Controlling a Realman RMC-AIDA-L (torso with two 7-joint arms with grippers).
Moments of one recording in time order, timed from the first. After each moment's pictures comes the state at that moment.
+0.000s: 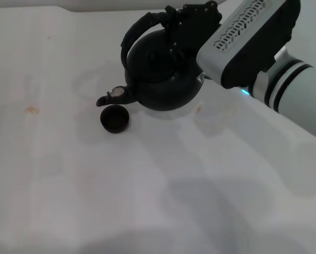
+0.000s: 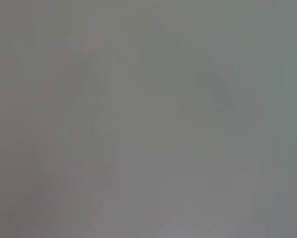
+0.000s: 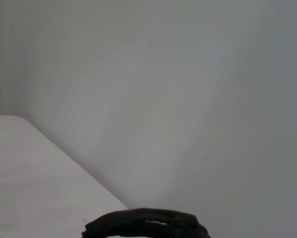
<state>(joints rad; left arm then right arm) -0.29 -2.08 -0.35 -0.07 -1.63 -1.38 2.81 0.22 2.02 -2.18 -1.41 -0.66 0.08 0.66</state>
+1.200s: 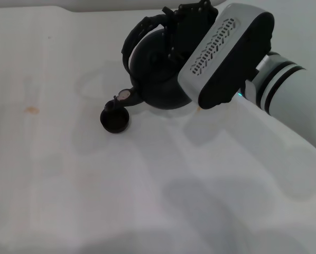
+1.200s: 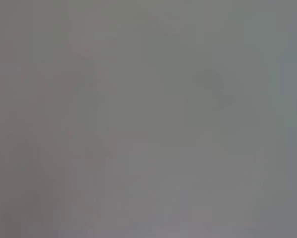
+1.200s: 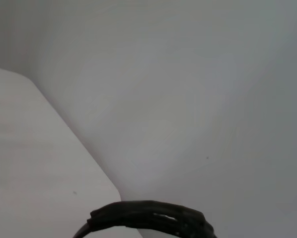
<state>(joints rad) -0.29 -2.08 -0.35 -0.07 -1.63 -1.38 2.81 0.23 2.03 -2.24 -1.42 -0.87 0.18 0.67</state>
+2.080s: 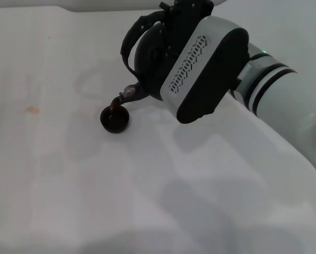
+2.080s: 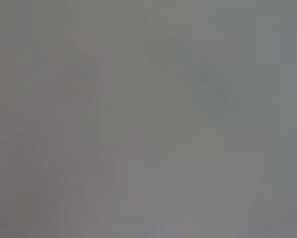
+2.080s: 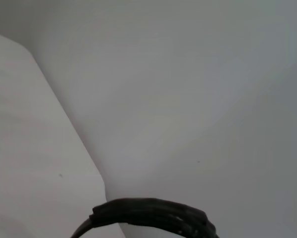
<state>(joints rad) -0.30 -2.08 -0.35 -0.07 -1.63 -1.38 2.81 0.27 2.03 -2.33 -1.45 -1.02 0.34 0.67</state>
